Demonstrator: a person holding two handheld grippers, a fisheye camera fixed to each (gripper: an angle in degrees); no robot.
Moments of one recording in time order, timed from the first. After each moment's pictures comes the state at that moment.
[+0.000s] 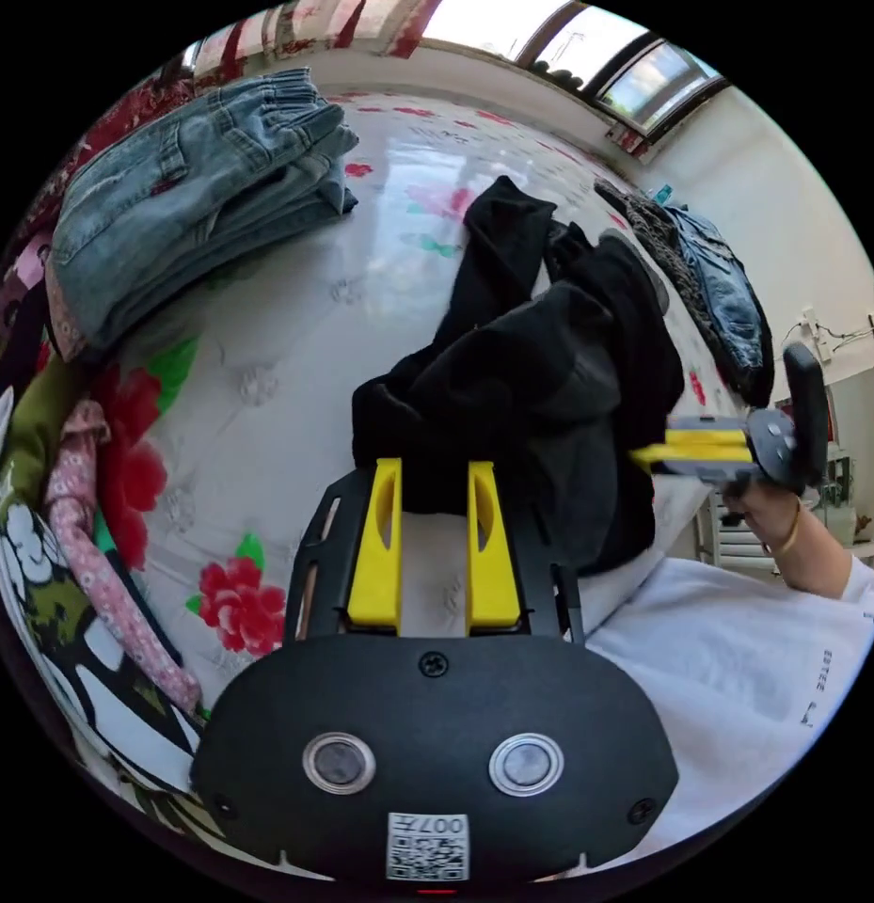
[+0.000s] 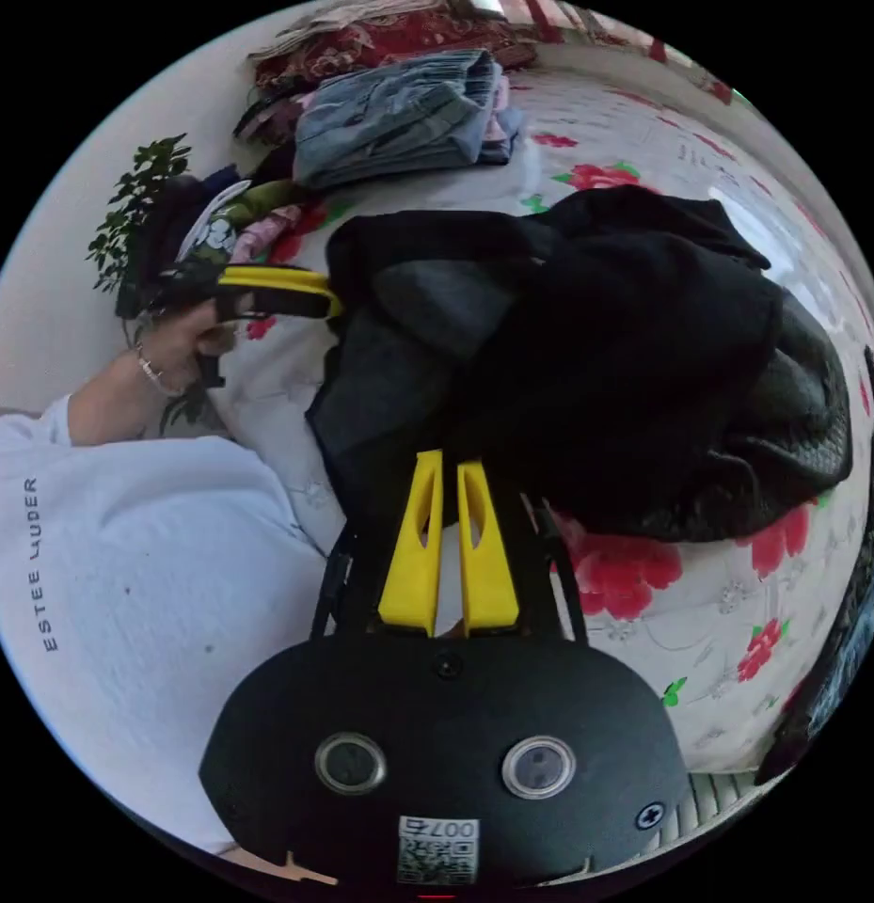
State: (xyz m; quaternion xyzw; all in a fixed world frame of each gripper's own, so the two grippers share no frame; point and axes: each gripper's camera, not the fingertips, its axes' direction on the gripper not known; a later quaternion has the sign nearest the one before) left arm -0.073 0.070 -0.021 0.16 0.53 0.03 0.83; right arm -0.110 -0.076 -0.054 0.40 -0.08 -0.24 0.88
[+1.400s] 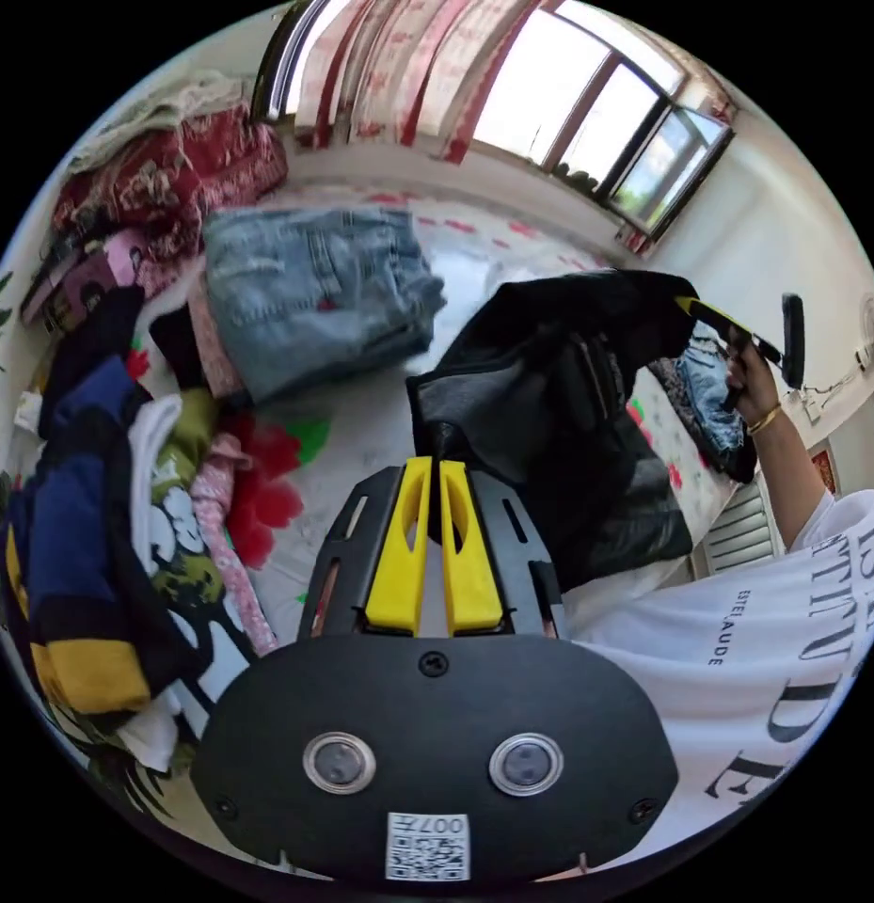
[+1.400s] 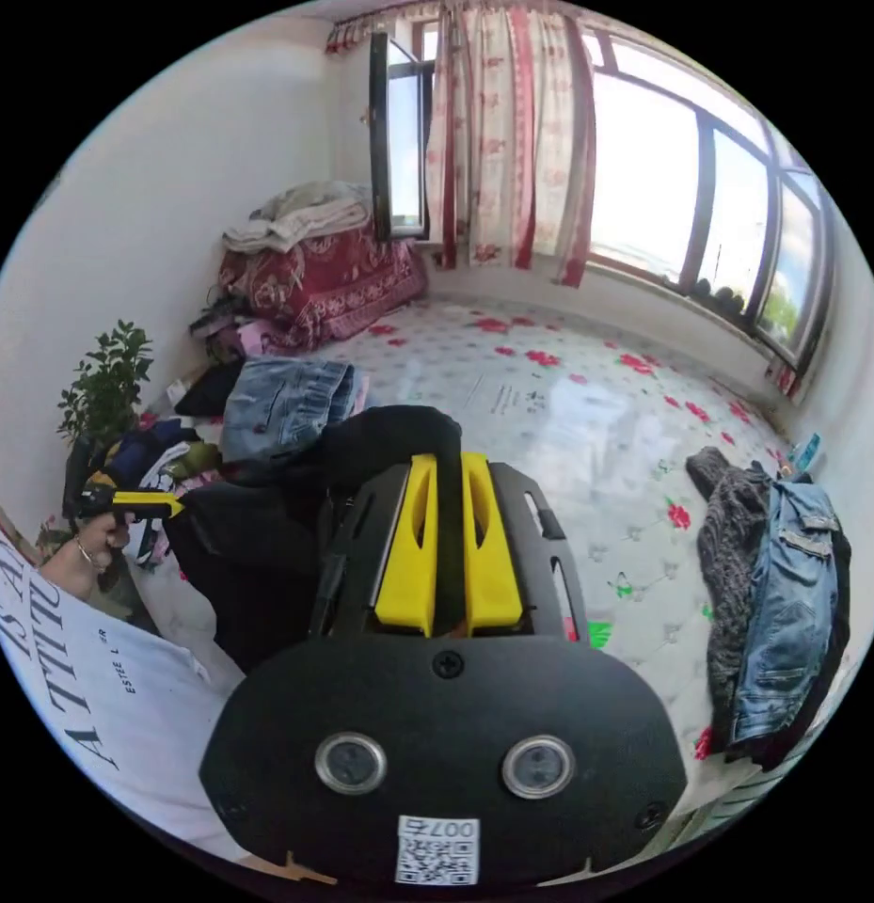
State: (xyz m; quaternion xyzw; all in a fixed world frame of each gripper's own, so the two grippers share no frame) left arm -0.189 0.198 0.002 0.28 0.54 -0.10 0.79; right arm -0.025 0.169 -0.194 0.73 0.01 -0.05 0.68
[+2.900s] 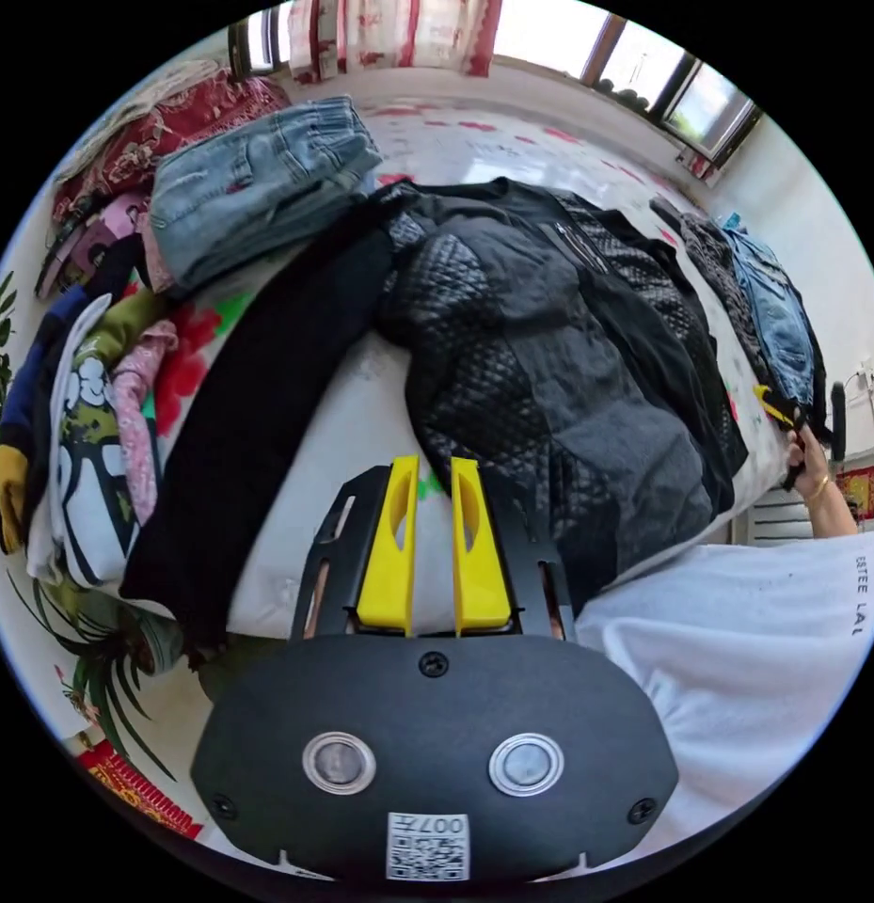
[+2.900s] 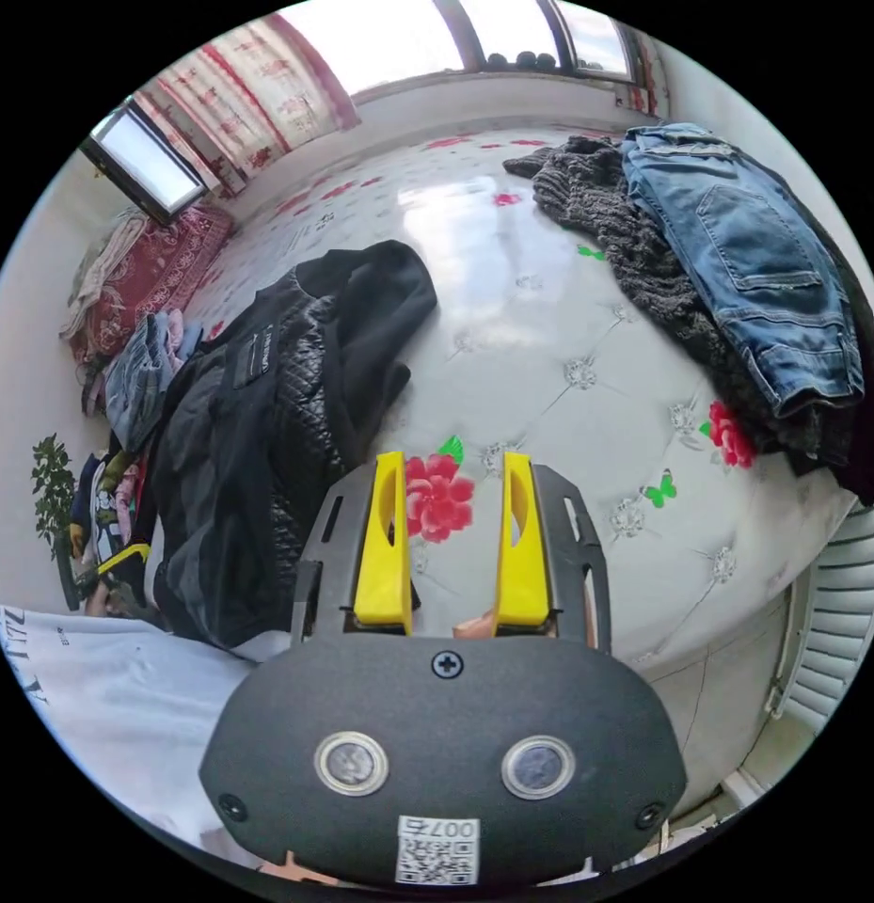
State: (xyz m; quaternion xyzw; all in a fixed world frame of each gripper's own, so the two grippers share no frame) left arm -0.024 0.151 -0.098 0.11 0.48 -0.05 0.87; right arm 0.259 0.076 0.014 0.54 -0.17 0.14 0.81
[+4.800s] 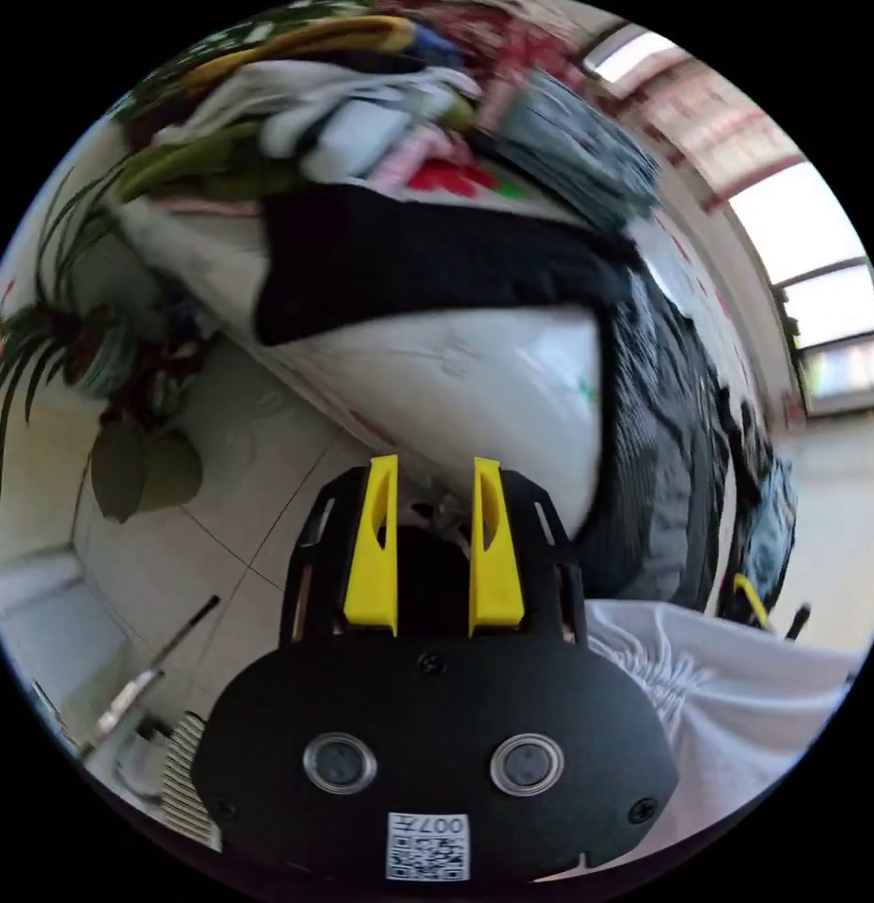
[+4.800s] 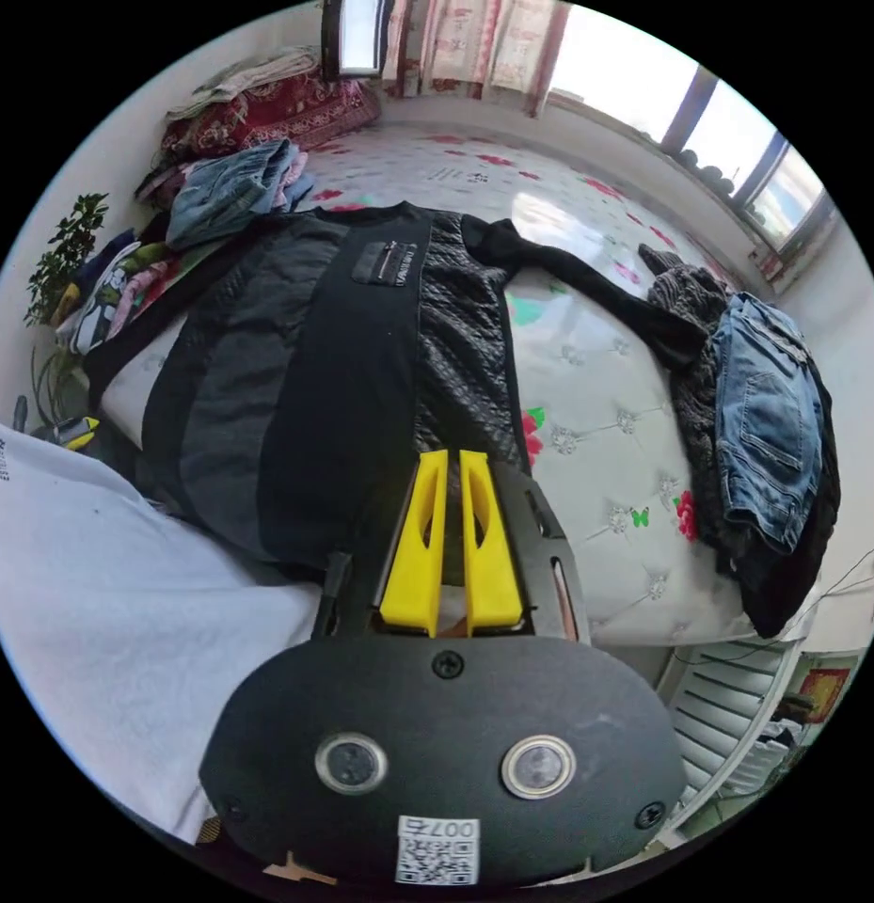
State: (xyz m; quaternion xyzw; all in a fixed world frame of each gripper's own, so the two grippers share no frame) left arm -0.120 0.274 0.048 -0.03 0.52 -0.41 0.75; right arm 0.073 0.087 -0.020 0.52 0.03 -0.02 0.85
